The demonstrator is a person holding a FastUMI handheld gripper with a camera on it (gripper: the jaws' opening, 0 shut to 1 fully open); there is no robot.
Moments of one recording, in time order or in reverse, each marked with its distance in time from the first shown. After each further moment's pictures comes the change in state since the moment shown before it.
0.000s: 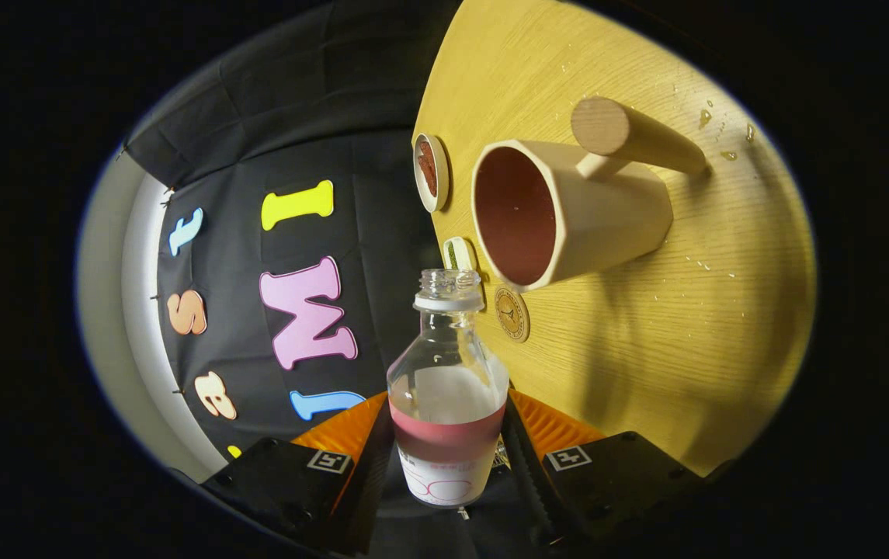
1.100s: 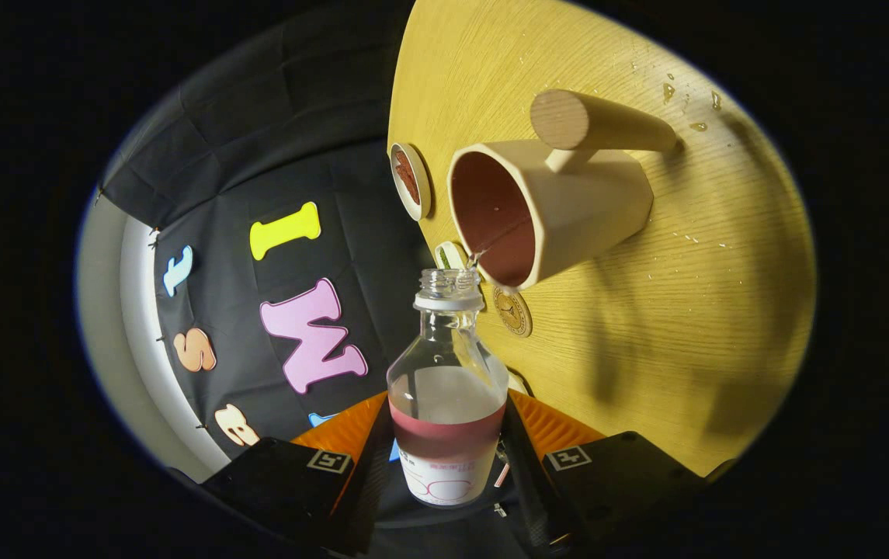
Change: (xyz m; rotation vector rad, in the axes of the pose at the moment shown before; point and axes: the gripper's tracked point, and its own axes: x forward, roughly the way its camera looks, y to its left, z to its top) arm -0.005 0.012 0.005 0.143 -0.013 -0.008
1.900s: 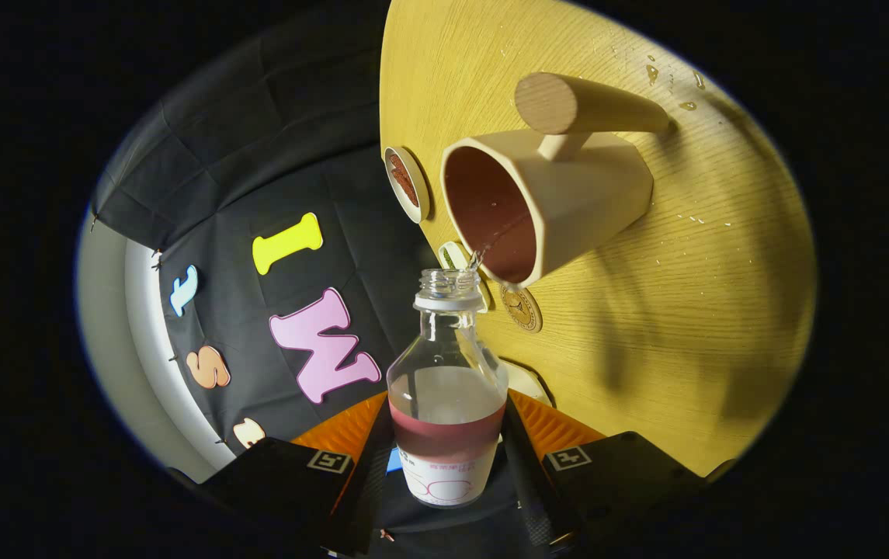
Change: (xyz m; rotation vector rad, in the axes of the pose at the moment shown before) arm 0.004 0.008 -0.001 0.078 0.008 0.023
